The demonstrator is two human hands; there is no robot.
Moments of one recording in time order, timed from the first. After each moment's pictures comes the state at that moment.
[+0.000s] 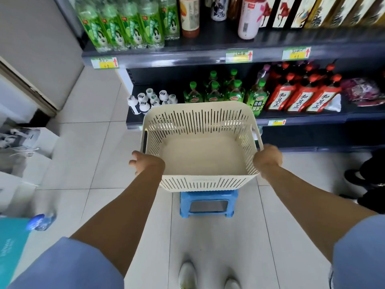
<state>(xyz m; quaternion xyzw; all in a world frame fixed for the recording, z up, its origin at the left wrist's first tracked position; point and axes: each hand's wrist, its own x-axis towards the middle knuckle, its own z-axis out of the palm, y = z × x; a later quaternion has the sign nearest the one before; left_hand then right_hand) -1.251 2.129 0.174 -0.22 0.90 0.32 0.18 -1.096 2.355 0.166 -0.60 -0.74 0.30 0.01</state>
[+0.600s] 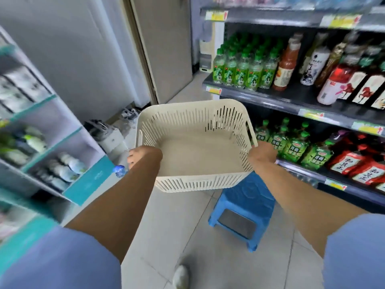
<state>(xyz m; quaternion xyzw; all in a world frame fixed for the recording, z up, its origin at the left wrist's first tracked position) -1.148 1.935 0.354 -0.40 0.88 0.23 0.08 -1.111 2.203 0.342 -0.33 -0.88 0.34 0.03</state>
